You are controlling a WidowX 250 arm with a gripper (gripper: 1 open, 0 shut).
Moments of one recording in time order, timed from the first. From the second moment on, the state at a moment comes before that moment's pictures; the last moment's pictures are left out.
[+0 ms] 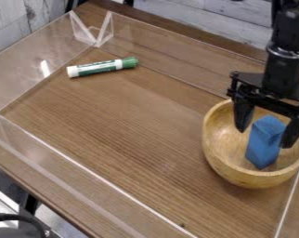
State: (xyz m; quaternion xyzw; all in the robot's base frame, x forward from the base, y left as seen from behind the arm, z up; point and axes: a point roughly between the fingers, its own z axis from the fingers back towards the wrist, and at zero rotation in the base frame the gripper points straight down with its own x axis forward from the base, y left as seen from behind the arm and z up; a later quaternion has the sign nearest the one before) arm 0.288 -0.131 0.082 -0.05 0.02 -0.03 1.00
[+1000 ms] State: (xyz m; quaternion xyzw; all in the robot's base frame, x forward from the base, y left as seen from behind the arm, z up) arm 0.291 -0.138 0.076 -0.05 0.03 -0.03 1.00
